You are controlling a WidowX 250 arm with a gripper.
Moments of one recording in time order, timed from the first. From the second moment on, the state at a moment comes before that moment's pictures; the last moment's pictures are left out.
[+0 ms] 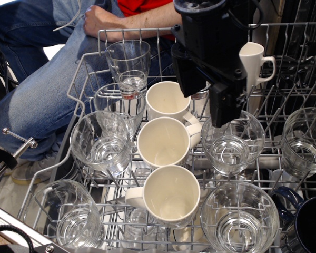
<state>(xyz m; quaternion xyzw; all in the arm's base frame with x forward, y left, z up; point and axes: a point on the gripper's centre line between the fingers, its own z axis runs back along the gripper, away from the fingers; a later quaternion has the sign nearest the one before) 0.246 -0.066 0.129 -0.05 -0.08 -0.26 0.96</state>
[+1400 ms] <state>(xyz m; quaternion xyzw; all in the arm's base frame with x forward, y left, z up) 0.282 -0.078 0.047 -0.07 -0.07 -0.43 0.90</state>
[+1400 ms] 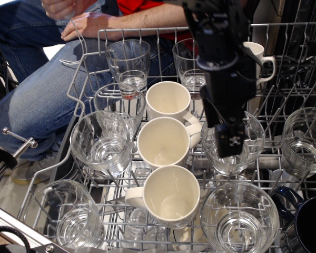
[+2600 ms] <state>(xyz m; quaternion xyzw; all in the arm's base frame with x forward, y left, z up) 0.243 -0.108 -0.030 0.00 -0.12 -0.42 0.90</state>
